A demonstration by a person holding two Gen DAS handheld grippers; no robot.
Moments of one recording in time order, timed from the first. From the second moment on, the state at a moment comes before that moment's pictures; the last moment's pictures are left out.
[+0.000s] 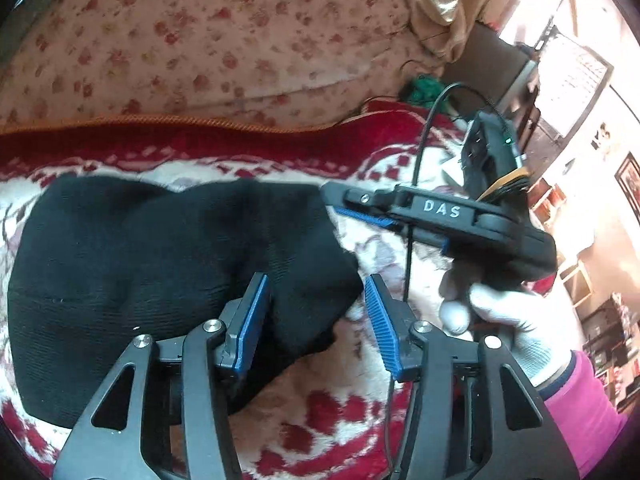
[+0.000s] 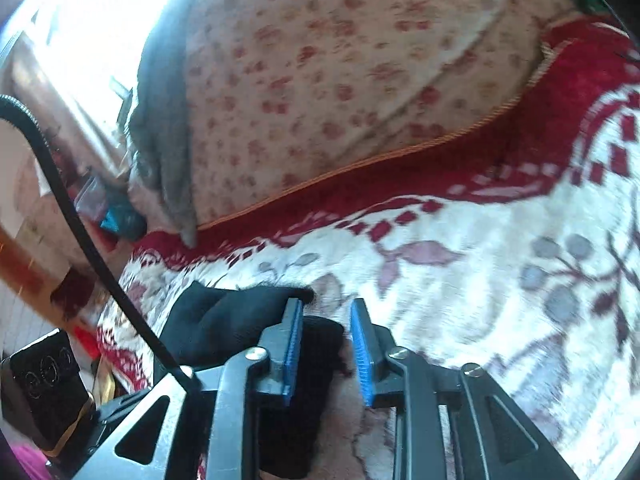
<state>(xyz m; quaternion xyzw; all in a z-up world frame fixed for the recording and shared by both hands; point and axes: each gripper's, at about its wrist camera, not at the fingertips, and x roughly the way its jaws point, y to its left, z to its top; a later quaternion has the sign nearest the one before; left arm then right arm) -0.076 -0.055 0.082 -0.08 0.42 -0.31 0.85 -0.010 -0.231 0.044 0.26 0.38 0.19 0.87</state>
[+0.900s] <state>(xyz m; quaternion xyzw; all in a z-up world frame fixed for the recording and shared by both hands) -0.062 0.077 0.077 -0.10 0.41 -0.15 0.90 -0.059 -0.119 0.067 0.14 0.41 0.25 0.87</state>
